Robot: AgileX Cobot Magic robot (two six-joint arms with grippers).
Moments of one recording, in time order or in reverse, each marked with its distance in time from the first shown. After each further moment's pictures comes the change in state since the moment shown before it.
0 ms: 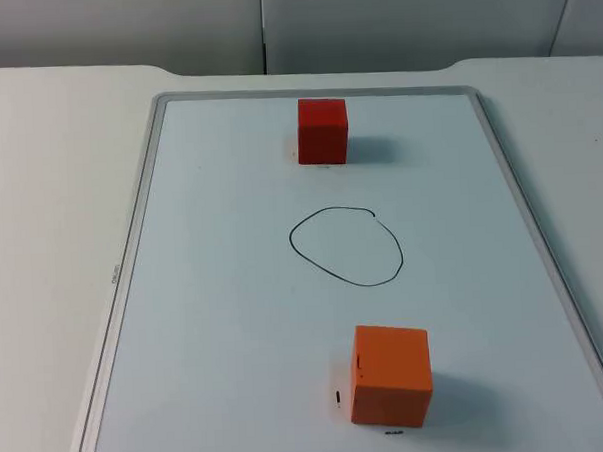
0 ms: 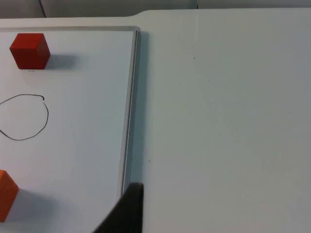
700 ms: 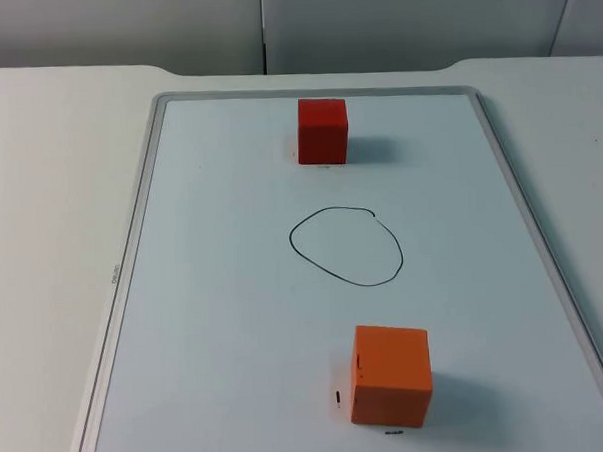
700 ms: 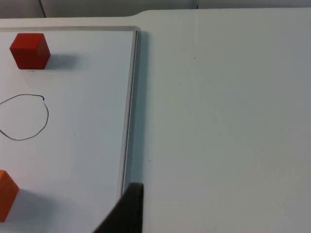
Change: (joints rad) right arm 0.000 0.000 0.000 0.000 0.000 0.000; left arm 0.000 0.211 -0.324 -0.006 -0.116 0.000
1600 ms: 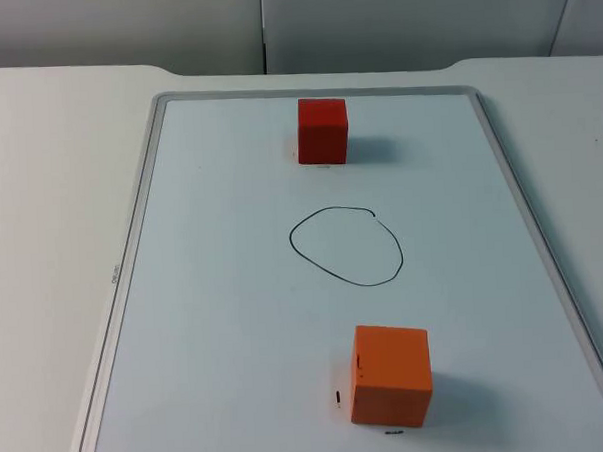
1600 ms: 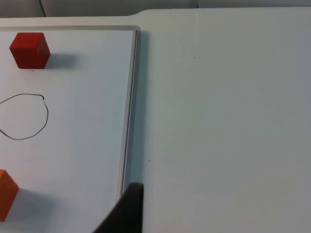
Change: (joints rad) right arm 0.000 0.000 0.000 0.000 0.000 0.000; left arm 0.000 0.780 -0.328 -0.532 -0.387 0.377
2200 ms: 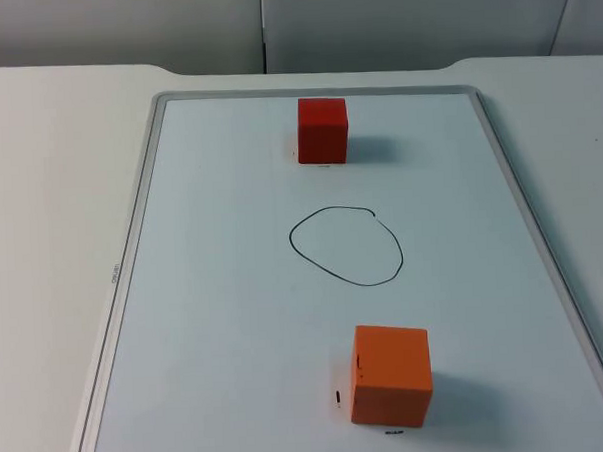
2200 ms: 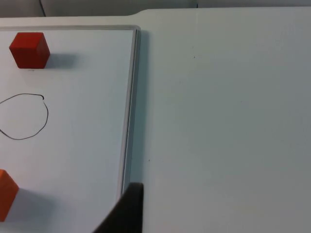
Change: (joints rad) right arm 0.000 0.000 0.000 0.000 0.000 0.000; left arm -0.259 0.865 -0.585 0.016 0.042 -0.023
